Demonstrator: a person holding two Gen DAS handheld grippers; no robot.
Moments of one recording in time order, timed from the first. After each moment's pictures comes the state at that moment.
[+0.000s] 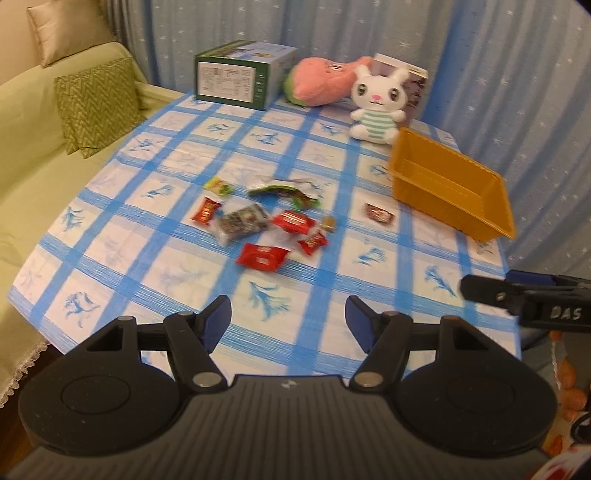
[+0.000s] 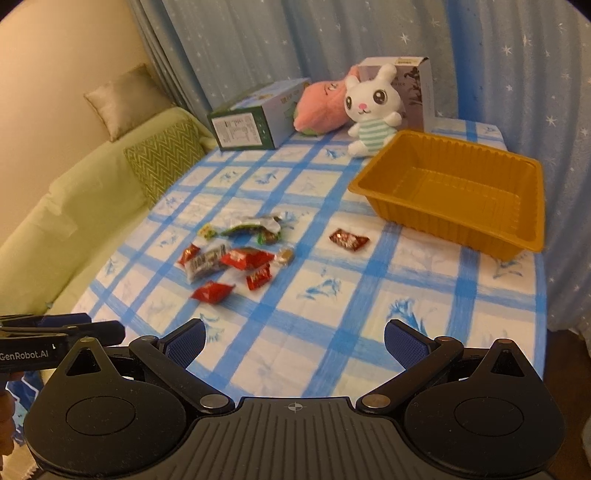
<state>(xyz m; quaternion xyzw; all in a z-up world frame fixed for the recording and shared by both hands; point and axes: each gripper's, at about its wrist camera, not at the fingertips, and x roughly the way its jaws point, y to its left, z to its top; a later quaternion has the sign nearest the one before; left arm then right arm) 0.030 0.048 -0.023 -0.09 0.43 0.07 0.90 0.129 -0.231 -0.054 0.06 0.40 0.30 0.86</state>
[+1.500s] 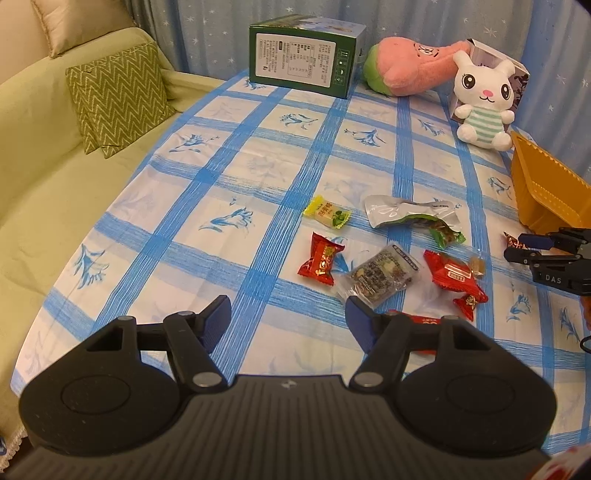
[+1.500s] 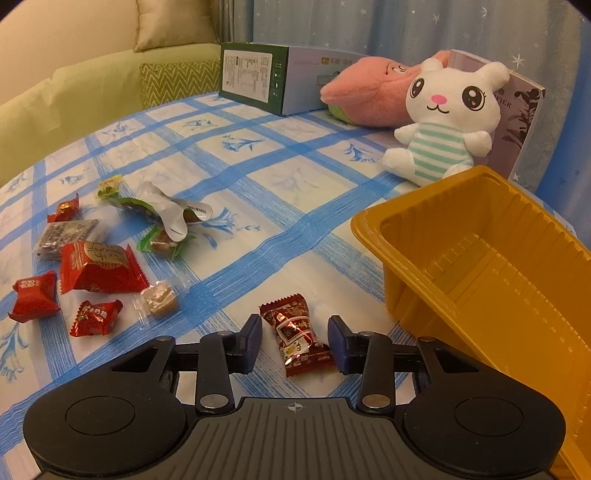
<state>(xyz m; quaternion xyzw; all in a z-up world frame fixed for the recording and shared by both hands) 0.147 0.186 -0.102 -0.07 0.45 0.09 0.88 0.313 -0.142 -0.185 -0.15 0.36 0.36 0.85</state>
